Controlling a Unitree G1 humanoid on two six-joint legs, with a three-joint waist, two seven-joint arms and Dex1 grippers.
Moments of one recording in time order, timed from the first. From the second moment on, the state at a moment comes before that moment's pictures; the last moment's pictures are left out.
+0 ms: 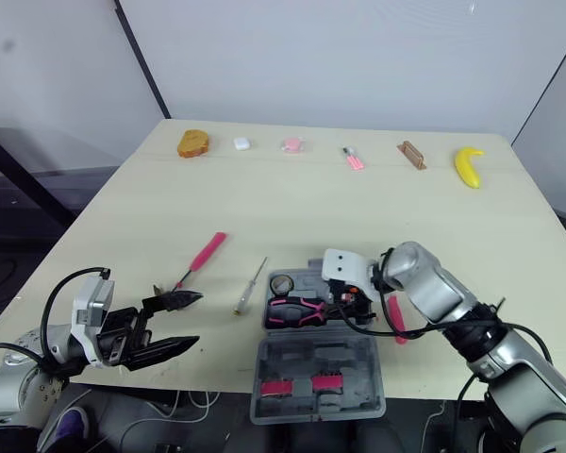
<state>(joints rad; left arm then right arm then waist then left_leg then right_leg) 0.06 0.71 0.30 0.02 -0.68 0.22 -1.50 -0.61 -0.58 0.50 -0.03 0.06 0.48 1.10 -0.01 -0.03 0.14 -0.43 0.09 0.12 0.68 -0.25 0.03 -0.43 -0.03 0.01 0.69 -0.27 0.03</state>
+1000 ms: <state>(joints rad) 0.04 0.73 0.27 -0.28 -0.75 0.43 -1.30 -0.50 -0.32 0.44 0.28 0.06 0.32 0.96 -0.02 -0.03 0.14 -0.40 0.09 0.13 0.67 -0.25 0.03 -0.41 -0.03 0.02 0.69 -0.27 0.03</state>
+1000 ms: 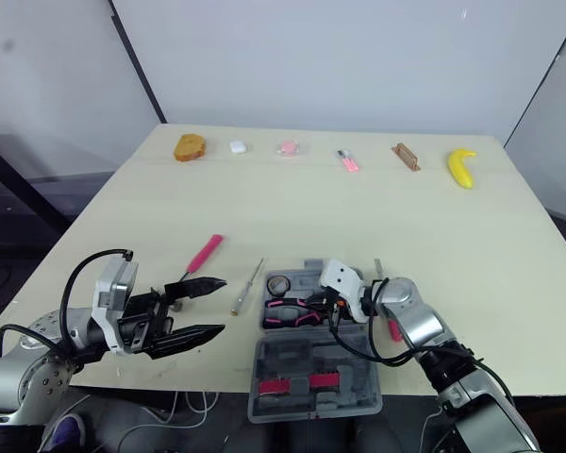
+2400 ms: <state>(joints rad) -0.04 0.79 0.18 -0.01 -0.54 0.27 -1.29 -0.18 -0.56 0.09 -0.32 0.37 0.44 1.00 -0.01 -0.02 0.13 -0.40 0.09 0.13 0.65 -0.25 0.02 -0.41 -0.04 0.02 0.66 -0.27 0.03</state>
